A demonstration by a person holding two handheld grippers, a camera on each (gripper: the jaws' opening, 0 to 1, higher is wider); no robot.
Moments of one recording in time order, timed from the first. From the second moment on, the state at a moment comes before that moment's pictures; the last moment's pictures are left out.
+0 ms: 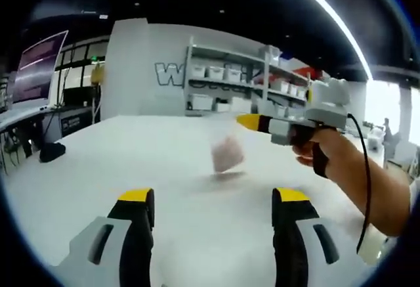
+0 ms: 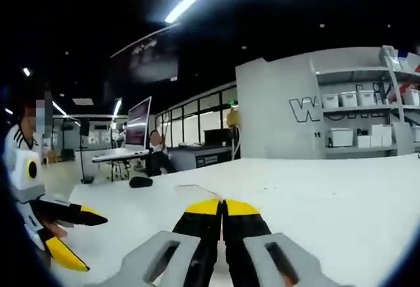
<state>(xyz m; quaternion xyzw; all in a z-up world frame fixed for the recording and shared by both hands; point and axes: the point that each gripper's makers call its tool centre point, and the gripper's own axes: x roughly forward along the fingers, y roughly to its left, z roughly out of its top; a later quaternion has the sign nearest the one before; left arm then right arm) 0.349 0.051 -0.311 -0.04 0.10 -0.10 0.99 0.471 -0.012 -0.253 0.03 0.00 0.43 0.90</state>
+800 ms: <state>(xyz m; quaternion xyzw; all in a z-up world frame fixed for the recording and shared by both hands) 0.339 0.034 -0.308 -0.05 0.09 -0.13 0.99 0.421 -0.020 -0.245 0.03 -0.02 0.45 0.89</state>
